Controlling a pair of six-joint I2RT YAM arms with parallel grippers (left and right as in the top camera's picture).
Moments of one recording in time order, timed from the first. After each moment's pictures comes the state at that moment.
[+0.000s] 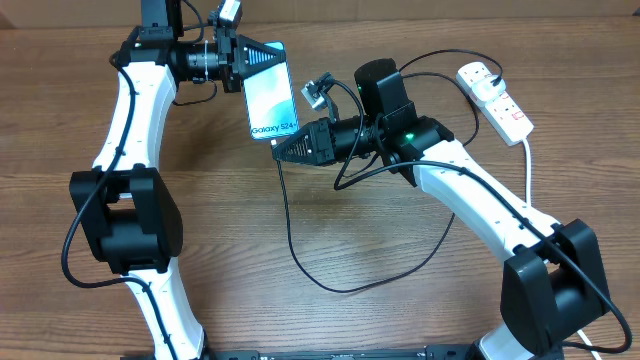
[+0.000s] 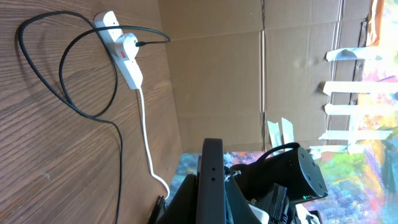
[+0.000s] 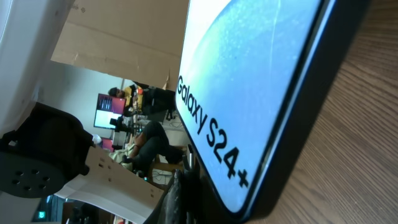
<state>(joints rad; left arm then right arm) 0.03 2.16 1.93 -0.74 1.44 -0.47 0.50 1.77 1.33 -0.18 -1.09 0.62</state>
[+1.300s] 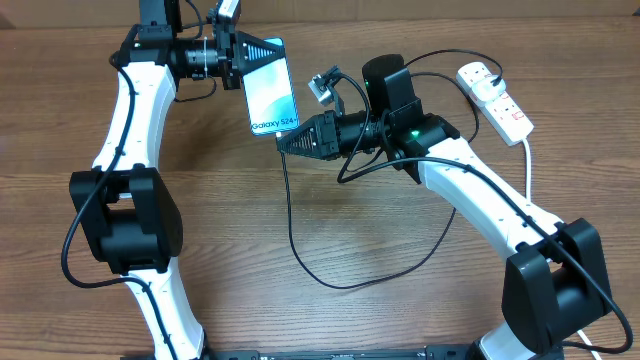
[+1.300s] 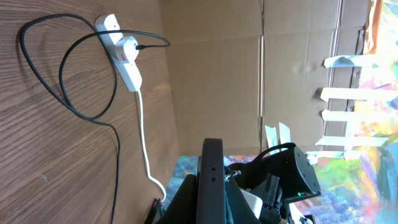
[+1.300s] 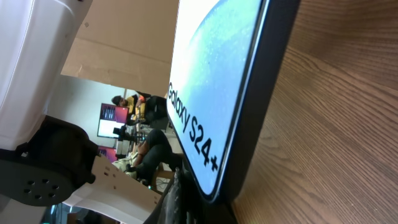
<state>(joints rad) 0.03 2.16 1.93 -0.68 1.44 -0.55 0.47 1.77 1.33 -0.15 -1.09 0.67</state>
